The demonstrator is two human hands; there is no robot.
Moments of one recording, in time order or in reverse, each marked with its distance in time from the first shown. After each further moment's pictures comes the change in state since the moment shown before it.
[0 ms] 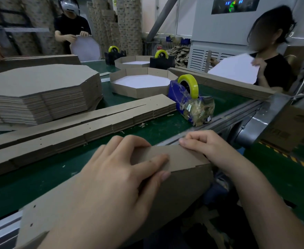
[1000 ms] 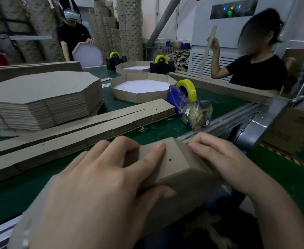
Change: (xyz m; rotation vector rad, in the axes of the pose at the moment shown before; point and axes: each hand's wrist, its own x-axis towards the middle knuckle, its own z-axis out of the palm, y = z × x) left_hand -0.005 0.014 -0.019 0.206 0.104 -0.046; right_hand -0.038 -0.015 -0.005 -0.169 0.102 -0.066
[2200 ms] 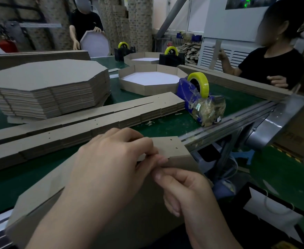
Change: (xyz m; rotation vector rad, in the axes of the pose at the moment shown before) left_hand 0.021 -0.020 0.023 -0.133 -0.084 -0.090; right_hand -0.017 -0.038 0.098 0.831 0.065 0.321
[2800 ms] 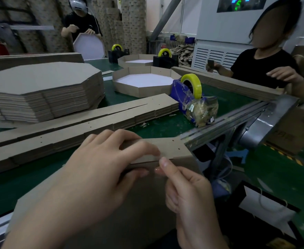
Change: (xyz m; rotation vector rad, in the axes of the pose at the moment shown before) left_hand -0.006 -0.019 -0.001 0.011 -0.170 0.180; right_hand 0.003 0.005 0.006 0.183 0.287 -0.024
